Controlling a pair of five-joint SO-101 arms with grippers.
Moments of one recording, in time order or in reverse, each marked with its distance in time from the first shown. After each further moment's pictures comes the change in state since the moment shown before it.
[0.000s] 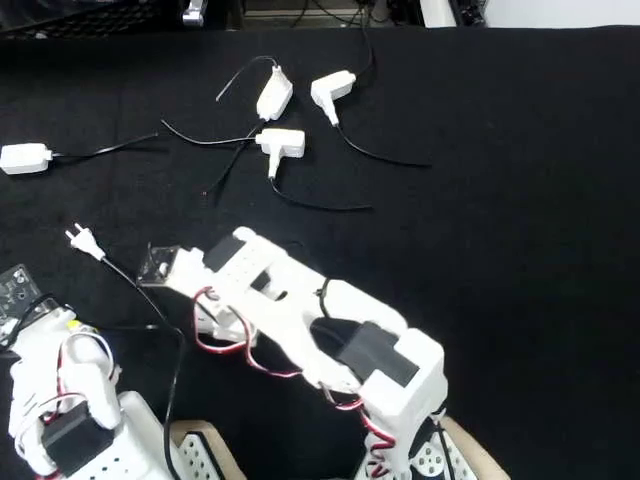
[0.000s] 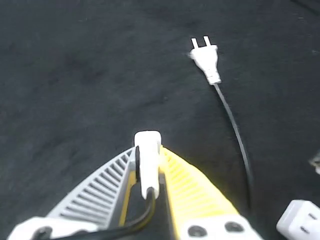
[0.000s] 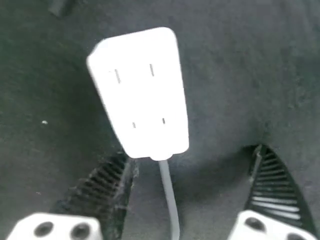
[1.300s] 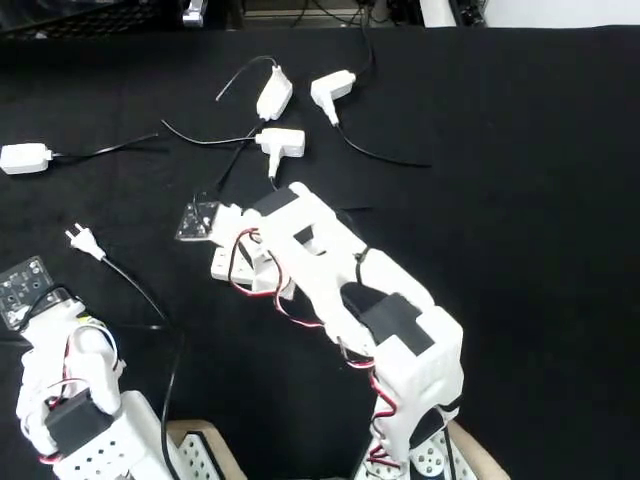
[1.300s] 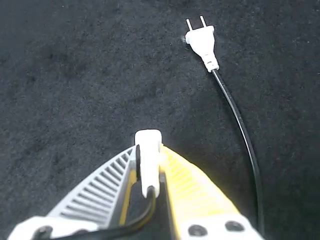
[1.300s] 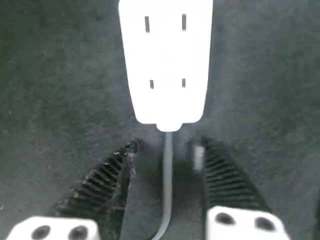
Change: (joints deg) left arm 2.3 0.2 8.3 -7.1 -0.9; right arm 16.1 2.5 -4.0 0.1 16.3
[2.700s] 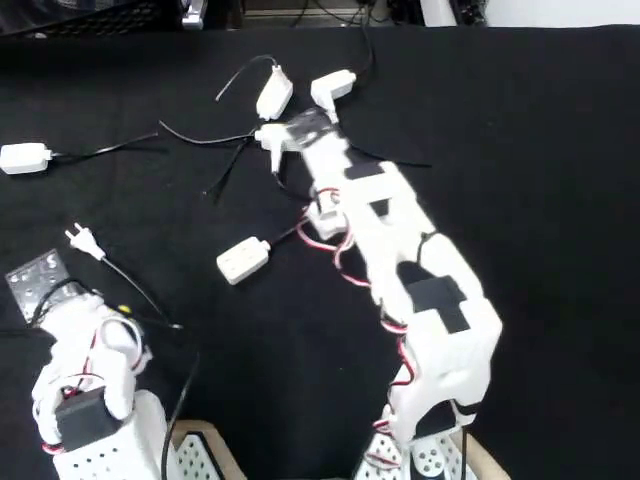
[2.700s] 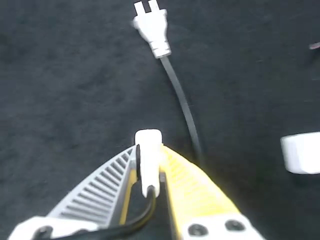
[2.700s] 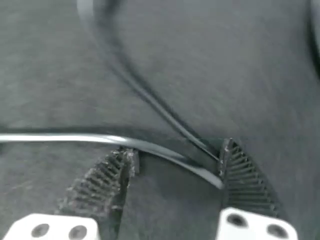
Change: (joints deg) left arm 14.6 0.0 -1.8 3.1 14.2; right arm 21.5 -0.4 2.6 -19.4 -27.9
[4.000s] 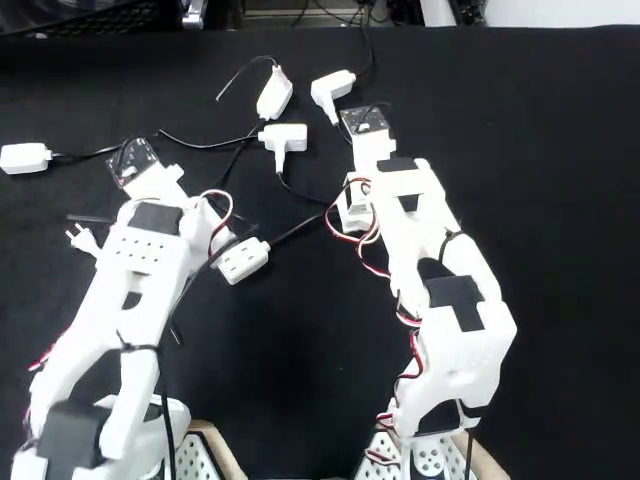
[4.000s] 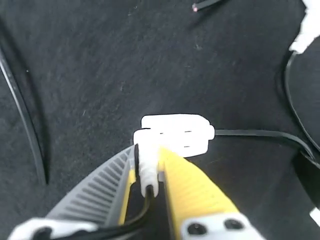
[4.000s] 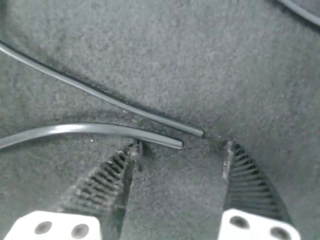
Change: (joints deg) left arm 32.4 82.7 -45.2 -15.5 38.9; right arm 5.4 -0.7 0.0 3.0 -9.4
